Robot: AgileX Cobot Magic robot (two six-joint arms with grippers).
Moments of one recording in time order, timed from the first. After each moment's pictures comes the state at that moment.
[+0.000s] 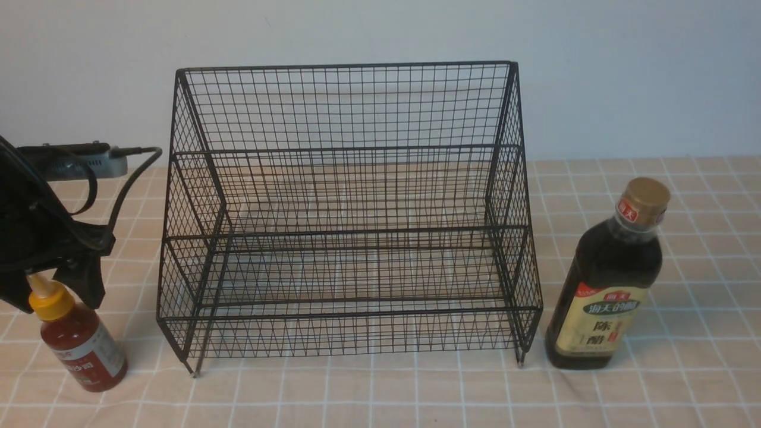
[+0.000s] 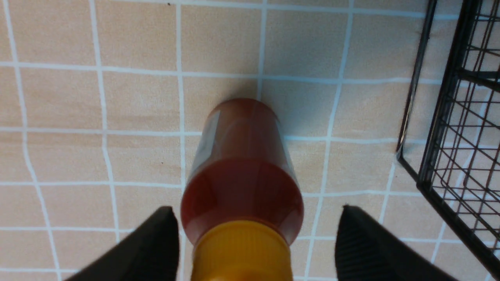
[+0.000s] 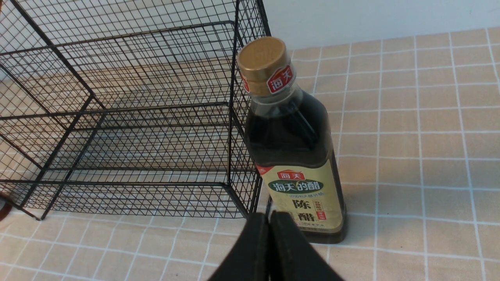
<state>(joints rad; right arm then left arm) 0.18 0.45 -0.64 0.27 0.84 0.06 0.16 1.70 -1.29 -0.04 1.22 0.10</state>
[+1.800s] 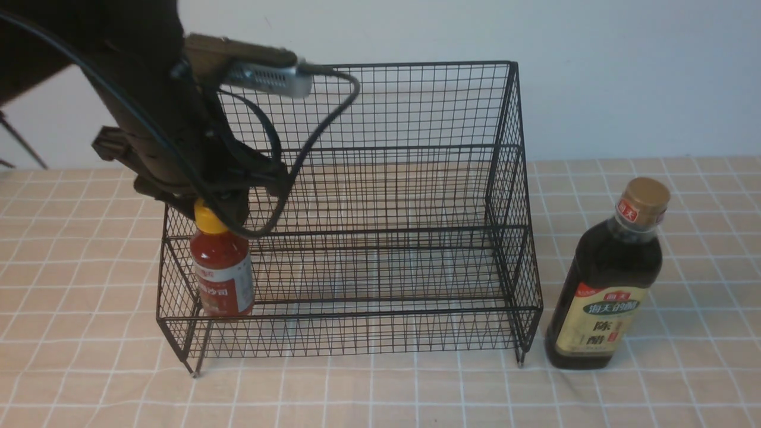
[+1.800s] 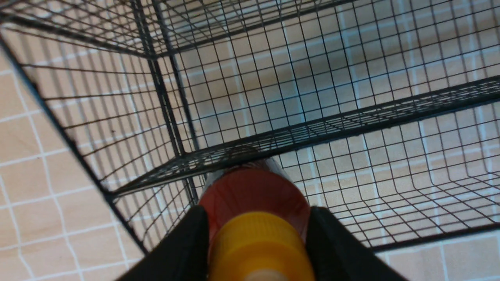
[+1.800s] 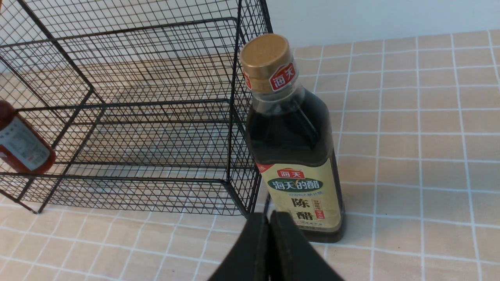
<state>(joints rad) 0.18 0.45 -0.64 0.27 0.84 0.03 -0.38 1.67 -1.53 0.11 1.26 -0.17</state>
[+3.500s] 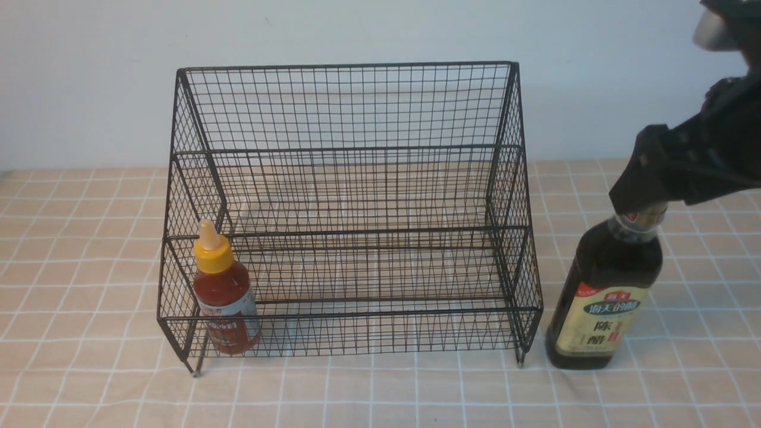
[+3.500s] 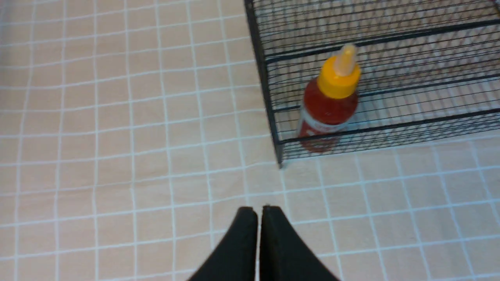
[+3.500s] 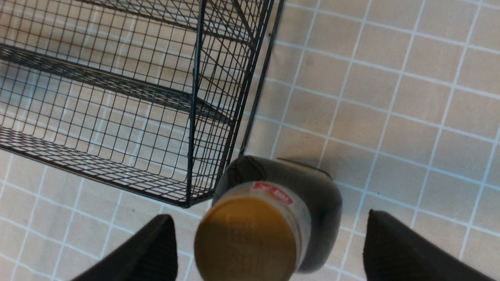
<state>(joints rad) 0.18 1.44 -1.38 0.25 1.26 -0.11 -0.38 0.79 -1.13 0.25 1.28 -0.26</state>
